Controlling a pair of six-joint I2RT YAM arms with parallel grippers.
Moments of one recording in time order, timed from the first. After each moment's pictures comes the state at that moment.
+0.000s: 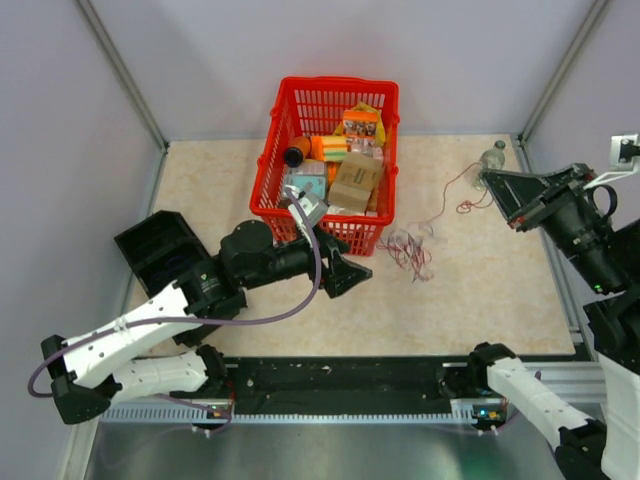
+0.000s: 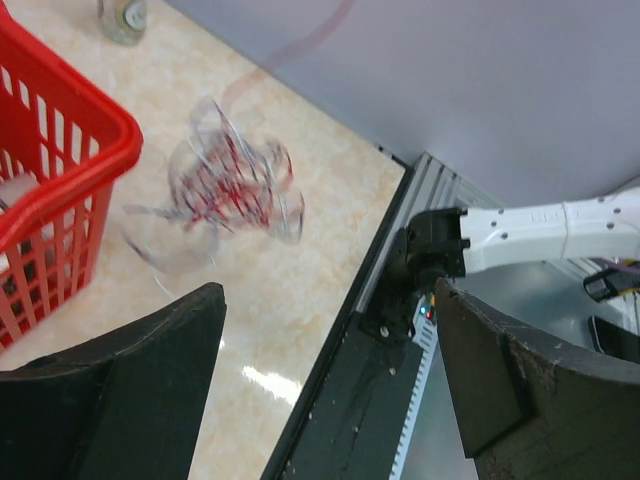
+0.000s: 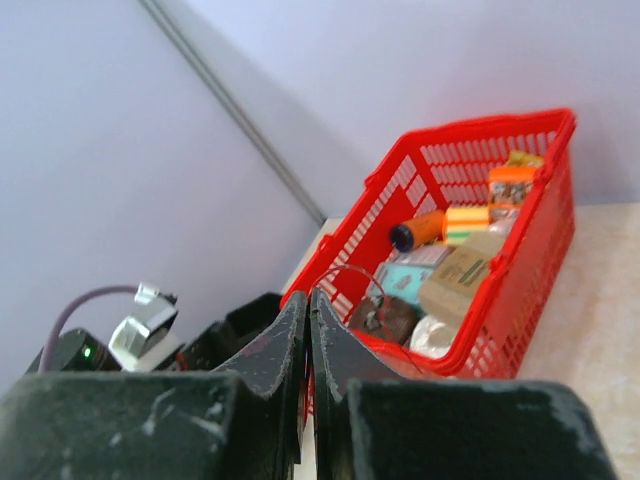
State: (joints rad) left arm -1.01 0.98 1.02 -0.17 0.20 -0.41; right arm 0.29 0.77 1.57 -0.62 -0.19 0.59
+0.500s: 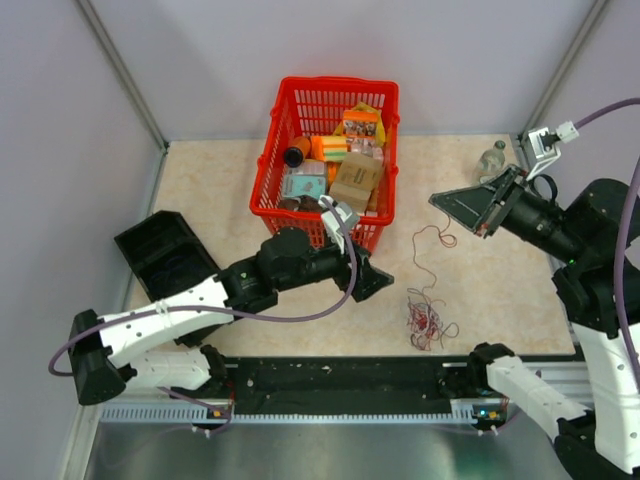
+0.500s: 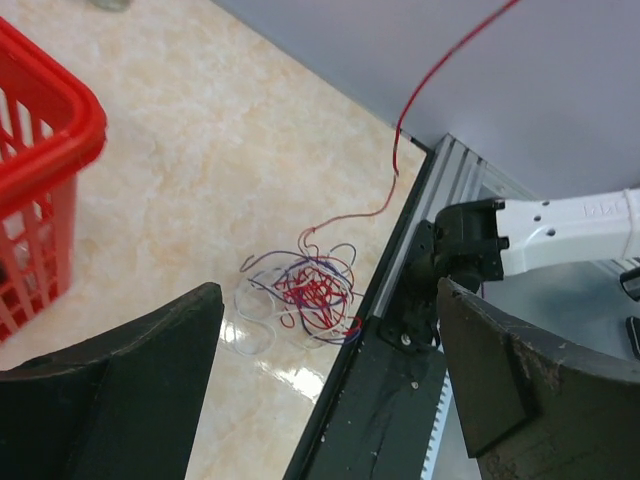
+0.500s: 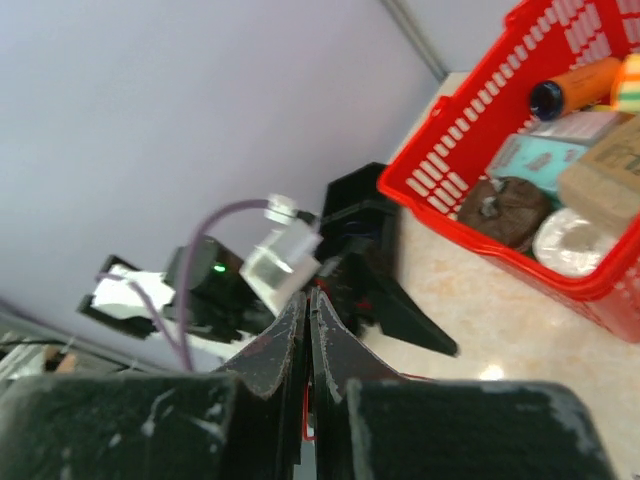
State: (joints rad) left arm -1.06 1.14 0.99 0.02 0.14 -0.39; right arm 0.29 0.83 1.45 -0.61 -0.56 0.71
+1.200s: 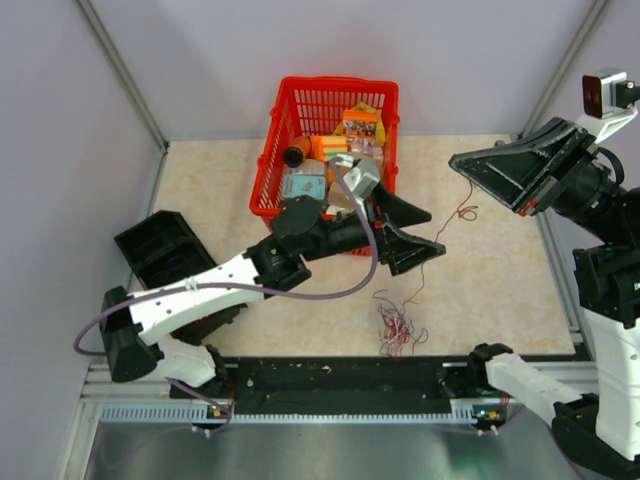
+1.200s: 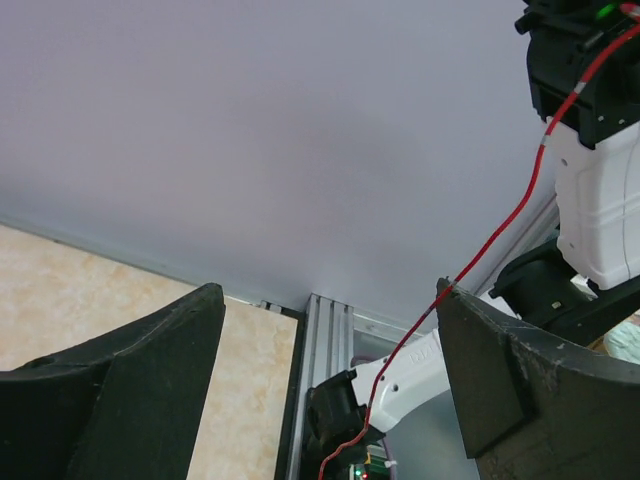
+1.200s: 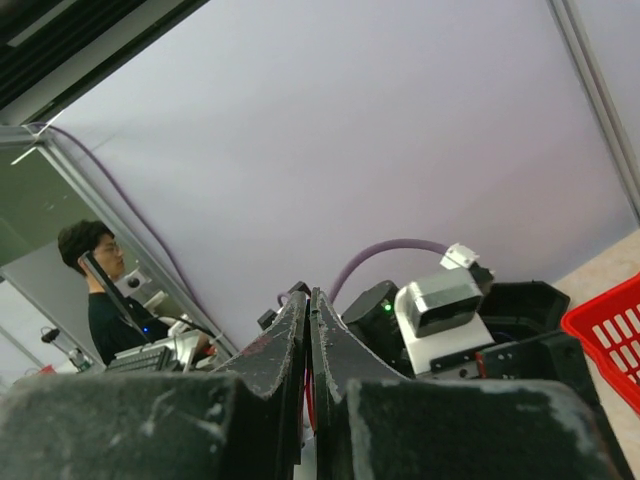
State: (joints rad) left arm -1.09 1.34 1.23 0.41 0.33 -0.48; right arm 0.29 0.95 1.68 -0.14 -0.79 1.07
